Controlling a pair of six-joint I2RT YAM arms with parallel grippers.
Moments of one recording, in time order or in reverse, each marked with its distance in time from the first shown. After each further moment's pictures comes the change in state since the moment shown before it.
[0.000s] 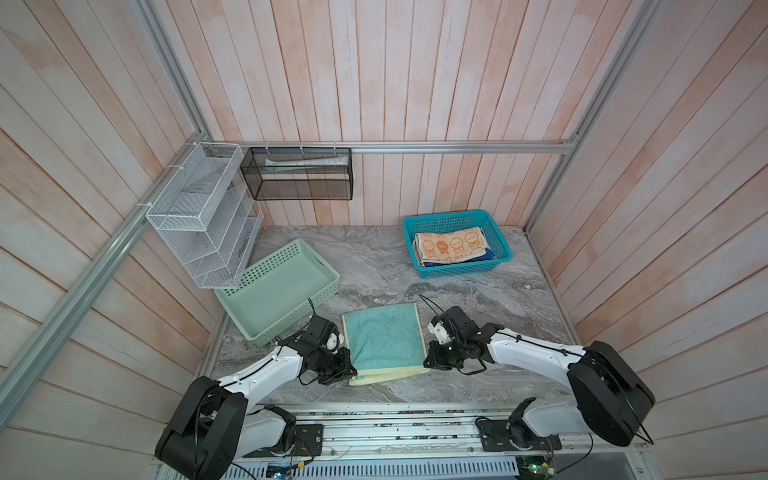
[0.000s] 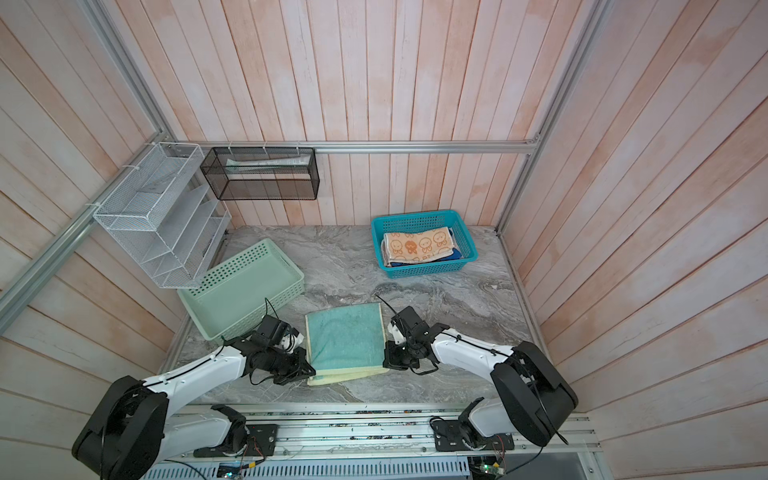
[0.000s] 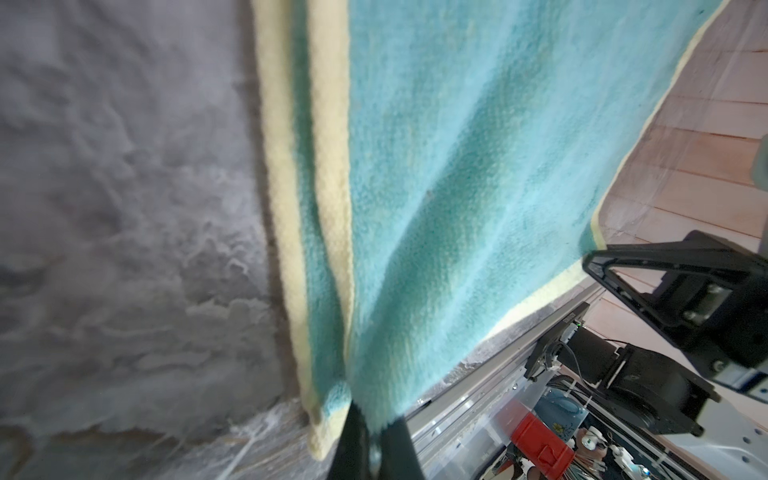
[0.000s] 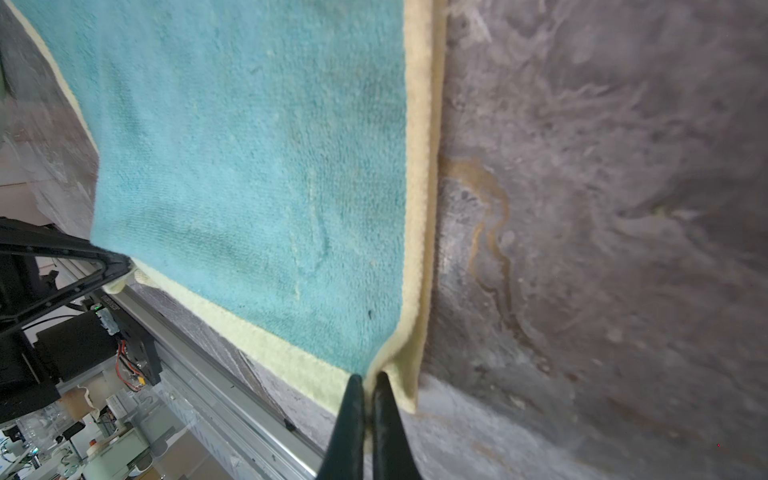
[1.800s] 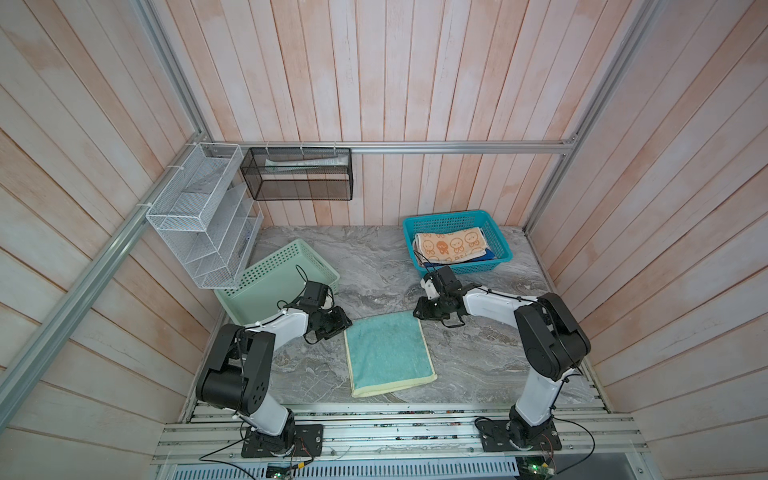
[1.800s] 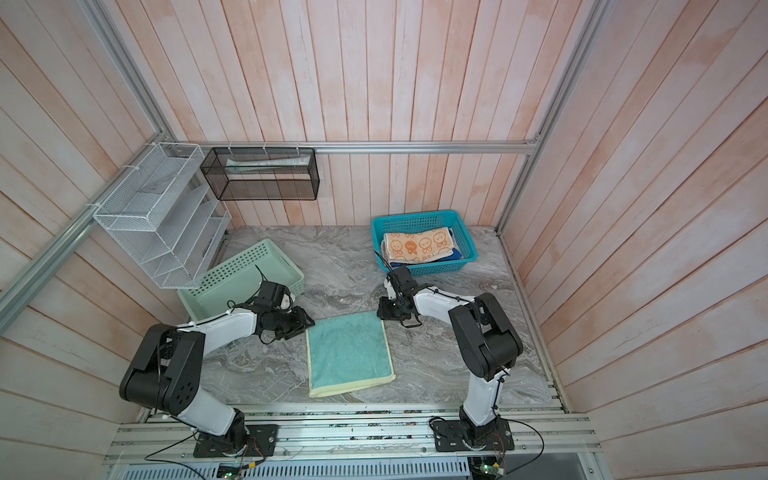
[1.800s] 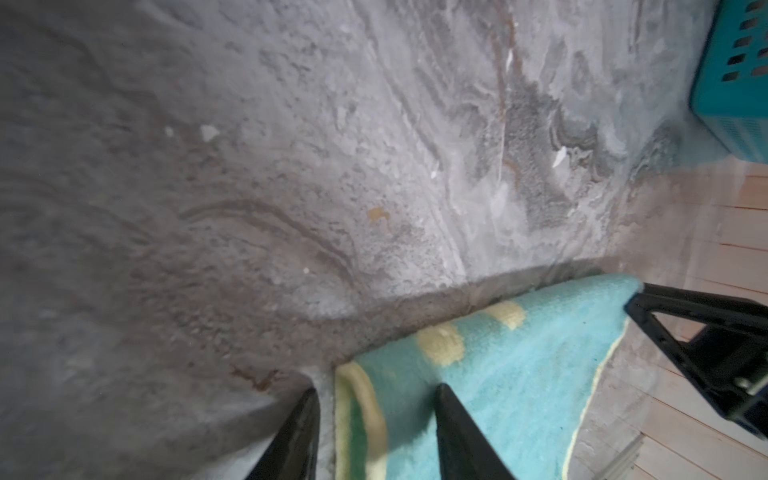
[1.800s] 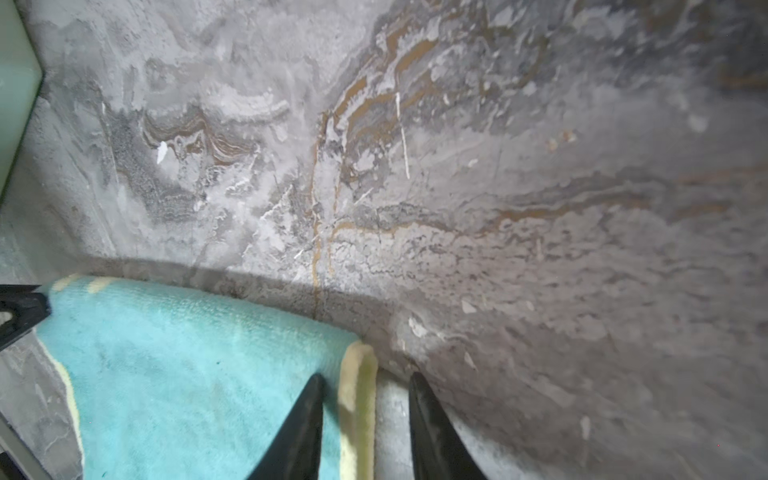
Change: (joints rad) left arm 0.188 0.372 0.310 0.177 -0.185 0.105; right arm -0.177 0.436 0.437 0.083 0.134 -0.234
